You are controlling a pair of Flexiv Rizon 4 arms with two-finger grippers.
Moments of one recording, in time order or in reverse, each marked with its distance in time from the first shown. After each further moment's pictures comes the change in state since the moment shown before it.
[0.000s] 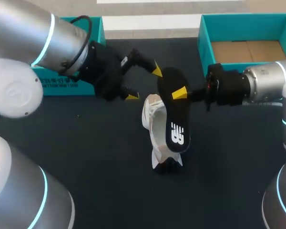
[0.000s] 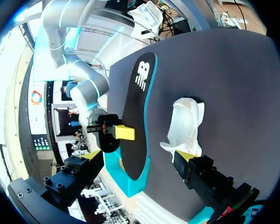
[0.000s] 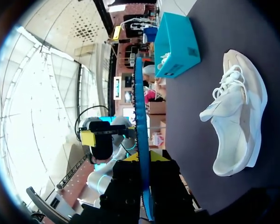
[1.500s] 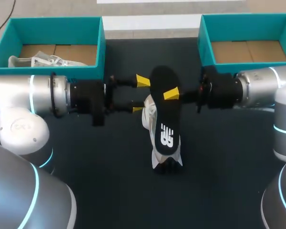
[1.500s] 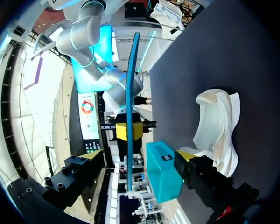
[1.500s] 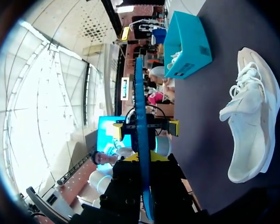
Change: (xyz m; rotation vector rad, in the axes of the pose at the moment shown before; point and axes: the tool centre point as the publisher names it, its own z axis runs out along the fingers) left arm 0.027 0.004 0.025 0.048 -0.544 0.065; right arm 0.014 -0.008 0.028 -0.022 0.066 -0.050
